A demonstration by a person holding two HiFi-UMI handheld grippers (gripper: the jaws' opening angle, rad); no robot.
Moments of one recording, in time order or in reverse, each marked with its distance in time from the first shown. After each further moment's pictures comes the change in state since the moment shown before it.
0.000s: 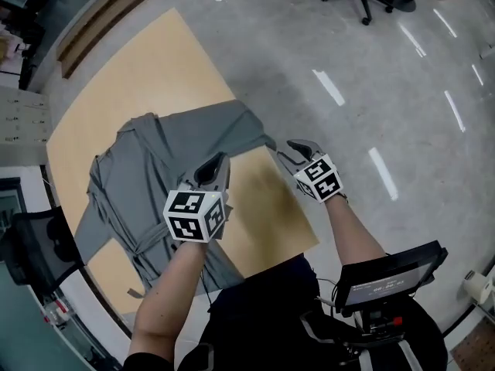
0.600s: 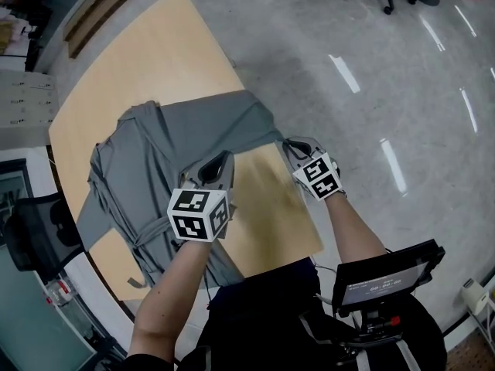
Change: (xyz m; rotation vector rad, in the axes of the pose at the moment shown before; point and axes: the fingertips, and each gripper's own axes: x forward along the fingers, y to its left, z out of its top) left arm 0.010 0.014 -0.027 -0.035 0.084 0.064; right arm 0.038 0.006 -0.020 -0.068 0.000 0.028
